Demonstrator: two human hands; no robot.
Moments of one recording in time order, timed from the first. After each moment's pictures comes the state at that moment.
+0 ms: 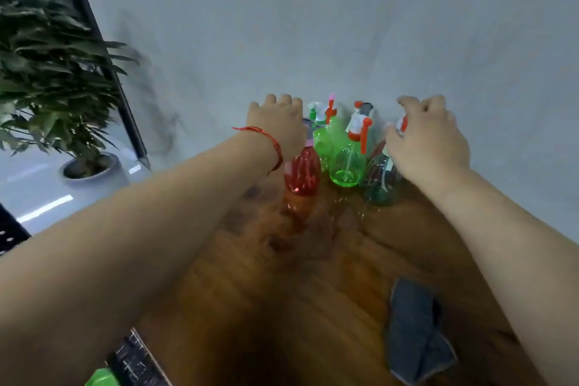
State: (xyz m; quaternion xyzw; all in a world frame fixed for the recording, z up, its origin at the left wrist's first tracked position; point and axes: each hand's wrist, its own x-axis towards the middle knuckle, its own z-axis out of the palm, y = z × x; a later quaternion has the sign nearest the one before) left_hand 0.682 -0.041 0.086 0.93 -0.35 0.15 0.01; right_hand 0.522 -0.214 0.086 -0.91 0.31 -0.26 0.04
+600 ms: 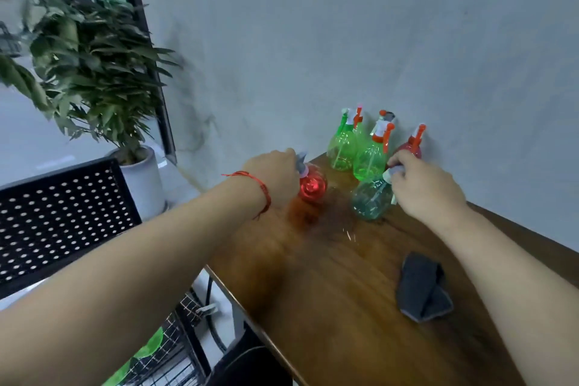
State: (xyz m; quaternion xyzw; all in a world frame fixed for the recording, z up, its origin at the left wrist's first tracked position) left_hand 0.584 0.094 0.075 0.94 -0.32 -0.03 0.11; right_hand 0.459 -0.140 0.061 -0.94 0.28 -0.16 0.10
